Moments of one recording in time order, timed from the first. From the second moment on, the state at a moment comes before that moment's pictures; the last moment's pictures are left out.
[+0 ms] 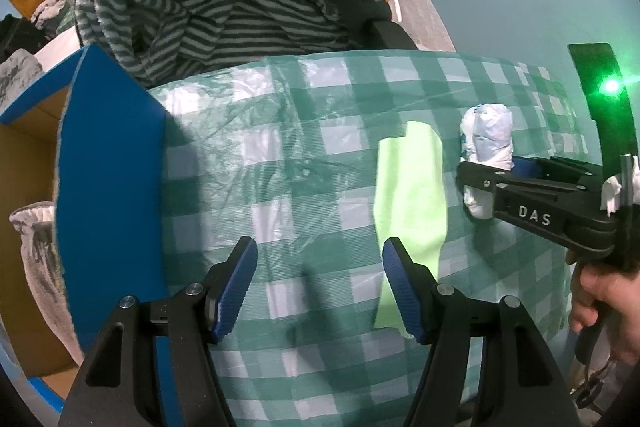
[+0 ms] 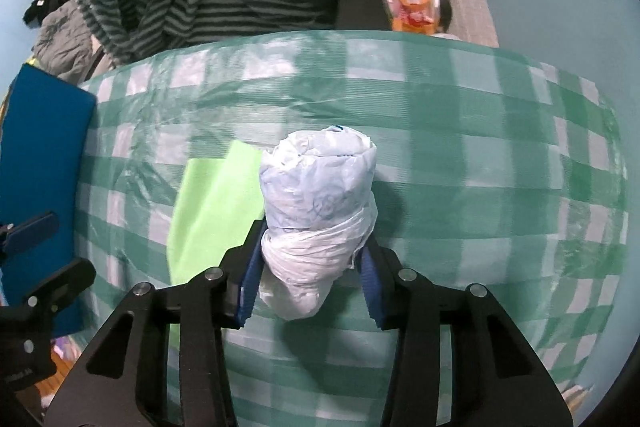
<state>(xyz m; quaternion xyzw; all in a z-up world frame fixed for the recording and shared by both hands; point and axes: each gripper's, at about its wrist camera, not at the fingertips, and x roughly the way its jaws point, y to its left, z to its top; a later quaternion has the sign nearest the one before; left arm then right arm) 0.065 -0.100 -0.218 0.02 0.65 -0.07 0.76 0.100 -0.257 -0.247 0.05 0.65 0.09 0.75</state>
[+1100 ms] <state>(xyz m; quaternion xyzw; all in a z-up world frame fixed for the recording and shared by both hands) 0.075 -0.164 -0.270 0.03 0.68 -0.07 0.73 0.064 -0.318 -0.248 0.04 0.65 0.08 0.75</state>
